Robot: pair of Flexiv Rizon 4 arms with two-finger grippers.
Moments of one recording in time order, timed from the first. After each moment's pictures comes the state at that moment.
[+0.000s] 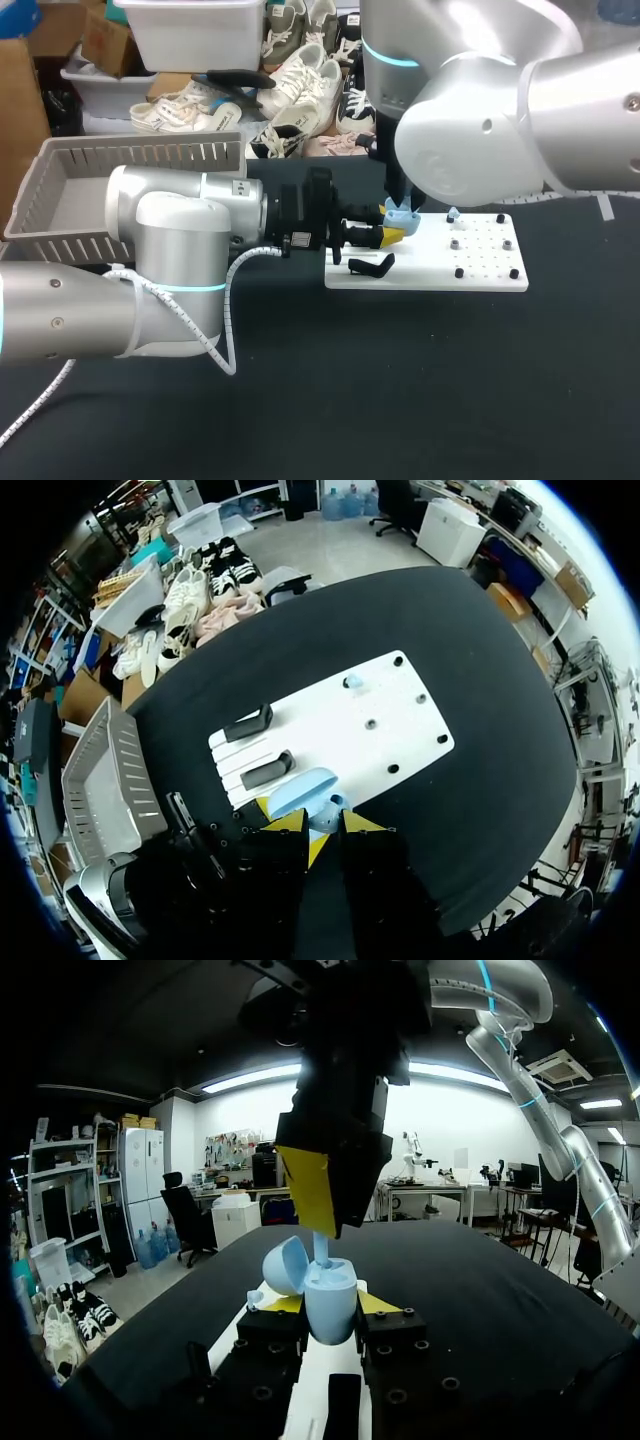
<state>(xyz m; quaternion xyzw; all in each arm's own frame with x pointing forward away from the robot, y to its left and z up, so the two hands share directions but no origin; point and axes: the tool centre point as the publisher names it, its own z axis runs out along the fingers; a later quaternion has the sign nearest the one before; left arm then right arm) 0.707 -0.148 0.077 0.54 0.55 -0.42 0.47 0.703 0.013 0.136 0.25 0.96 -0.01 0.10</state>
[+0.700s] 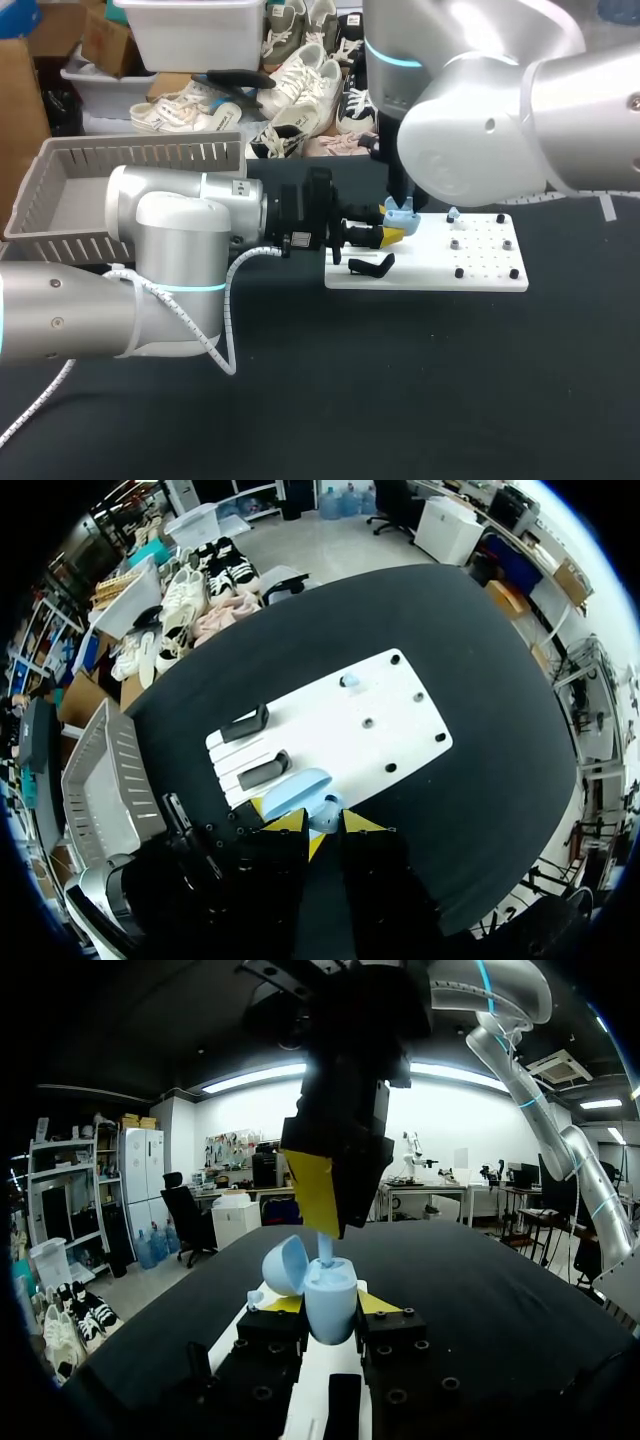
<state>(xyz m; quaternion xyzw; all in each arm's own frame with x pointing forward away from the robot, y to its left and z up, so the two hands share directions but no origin) 0.708 -0.147 0.077 0.54 0.55 -0.42 0.47 0.702 0.010 0.135 0.25 0.96 -0.01 0.10</state>
